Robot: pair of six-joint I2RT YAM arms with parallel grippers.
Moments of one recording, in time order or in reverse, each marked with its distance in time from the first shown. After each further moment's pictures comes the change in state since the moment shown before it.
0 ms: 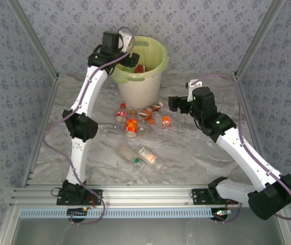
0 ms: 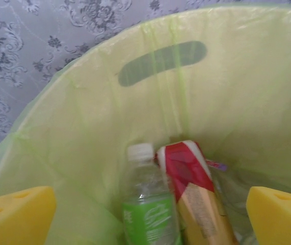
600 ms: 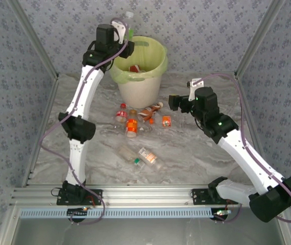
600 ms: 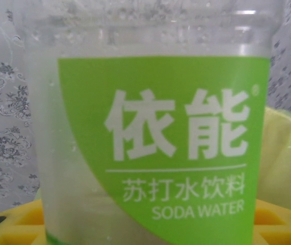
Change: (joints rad) left arm 0.001 -0.009 0.083 0.057 -0.001 -0.063; right arm 0.000 -0.036 0.001 0.018 -0.014 0.000
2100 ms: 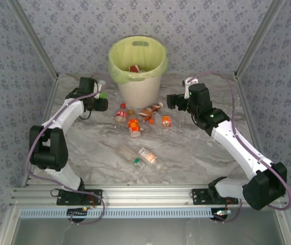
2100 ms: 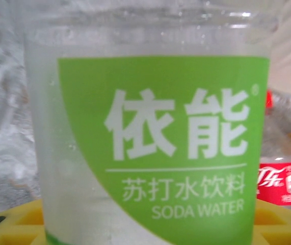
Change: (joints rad) left arm 0.190 -0.674 -1.471 0.221 -0.023 -0.114; right arm -0.037 0.135 0.013 0.035 -0.016 -0.018
